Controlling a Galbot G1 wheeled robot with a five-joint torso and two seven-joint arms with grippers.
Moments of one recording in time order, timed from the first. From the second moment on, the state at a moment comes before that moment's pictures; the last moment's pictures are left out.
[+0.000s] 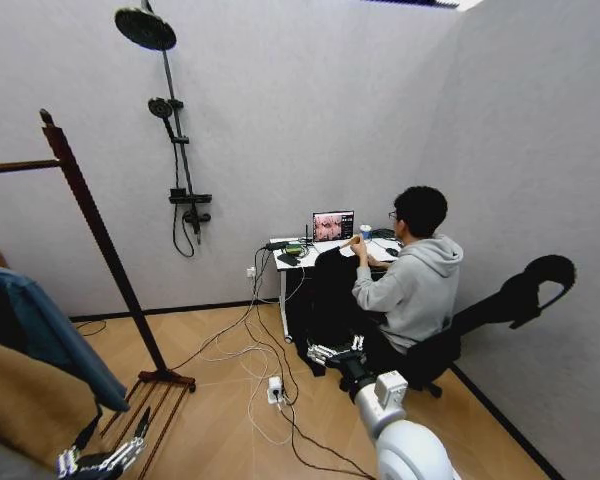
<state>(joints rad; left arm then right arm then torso) 1.94 -1.35 -0.90 -2.27 -0.51 -0.14 0.13 -1.25 1.20 0.25 2.32 0.36 -0.39 0.27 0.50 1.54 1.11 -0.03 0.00</state>
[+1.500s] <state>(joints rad) 1.94 -1.35 -0.90 -2.27 -0.51 -0.14 0.13 -1.26 1.21 0.24 2.32 0.35 -0.39 0.26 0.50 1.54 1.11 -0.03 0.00</state>
